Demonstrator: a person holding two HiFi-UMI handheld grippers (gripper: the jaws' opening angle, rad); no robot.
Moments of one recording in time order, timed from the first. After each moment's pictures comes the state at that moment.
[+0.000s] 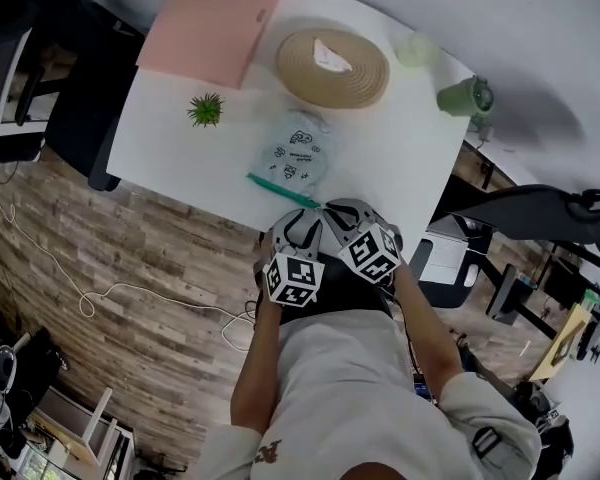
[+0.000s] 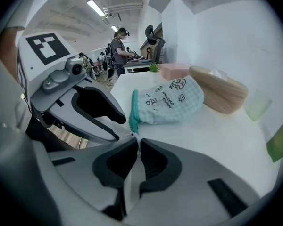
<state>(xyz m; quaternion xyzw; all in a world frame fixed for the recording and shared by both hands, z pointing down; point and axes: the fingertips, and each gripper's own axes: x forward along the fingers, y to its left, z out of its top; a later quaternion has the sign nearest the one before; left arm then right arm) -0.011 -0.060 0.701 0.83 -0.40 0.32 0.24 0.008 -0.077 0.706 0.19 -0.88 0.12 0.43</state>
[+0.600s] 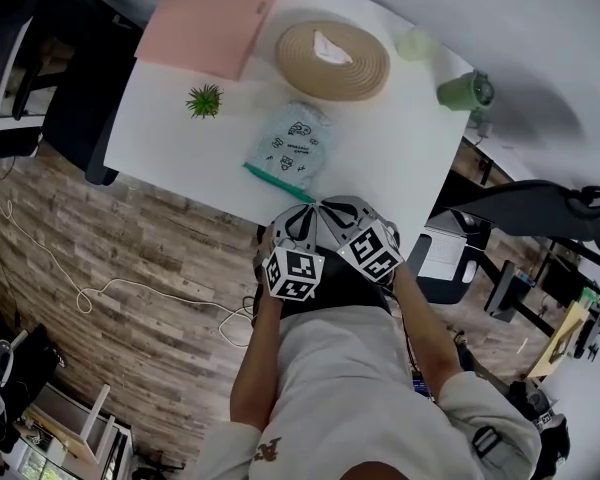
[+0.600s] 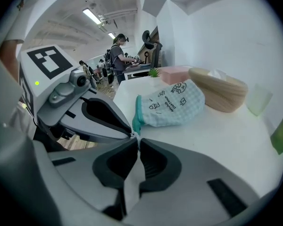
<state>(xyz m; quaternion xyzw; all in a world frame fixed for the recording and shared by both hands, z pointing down) -0.011 -0.063 0.699 0.83 -0.41 0.31 0.23 -0.002 -0.068 0.693 0.18 -0.89 0.15 0.39</state>
